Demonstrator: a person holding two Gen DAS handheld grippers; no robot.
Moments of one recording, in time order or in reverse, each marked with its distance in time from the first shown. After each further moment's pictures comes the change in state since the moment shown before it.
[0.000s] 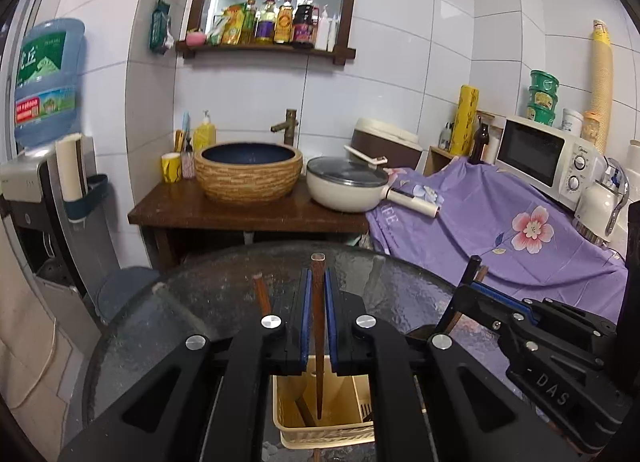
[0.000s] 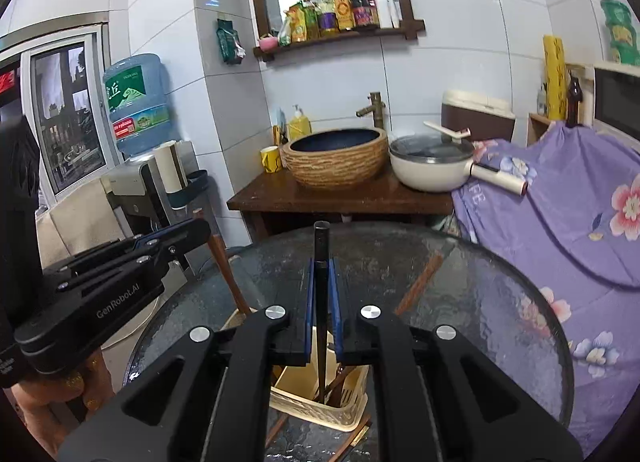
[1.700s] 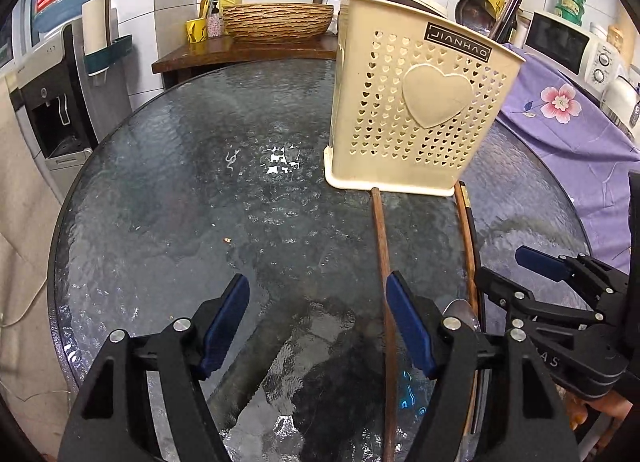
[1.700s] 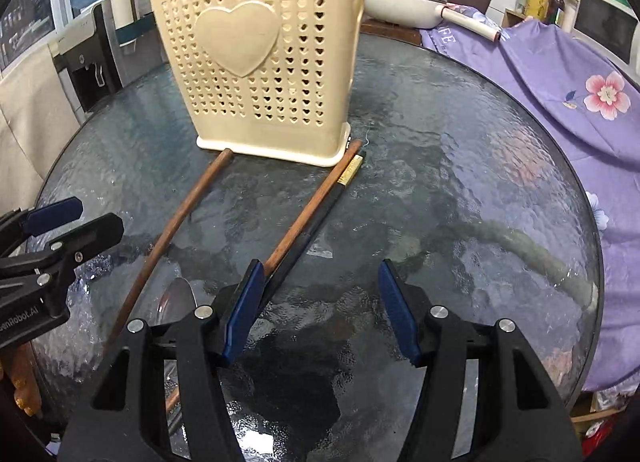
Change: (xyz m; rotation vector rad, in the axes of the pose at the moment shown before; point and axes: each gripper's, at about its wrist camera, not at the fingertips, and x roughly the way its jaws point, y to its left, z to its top) left arm -0.011 0.038 -0.227 -0.024 0.378 0.069; right arm 0.018 0.015 -0.235 -0.078 0.429 -0.224
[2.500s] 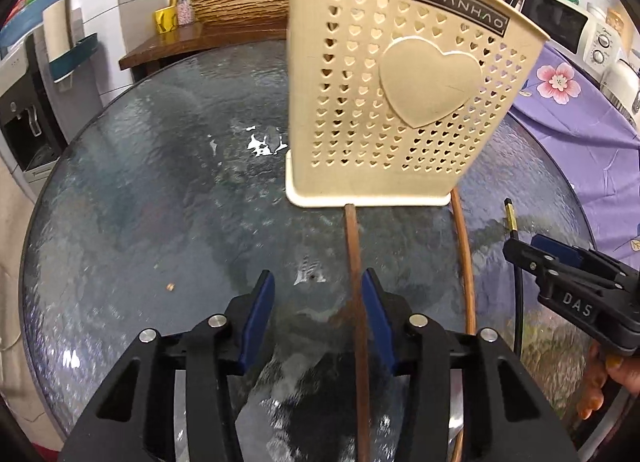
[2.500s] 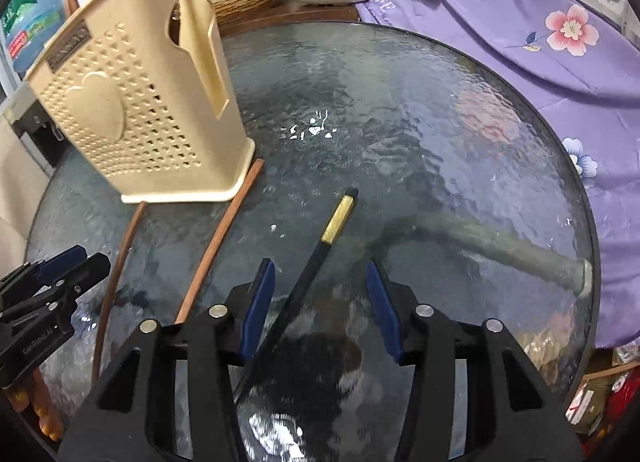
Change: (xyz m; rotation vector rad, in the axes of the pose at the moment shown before) left arm 0.047 -0.026 0.035 0.057 0.091 -0.034; right arm 0.027 -0.069 0.038 0.238 0.049 -0.045
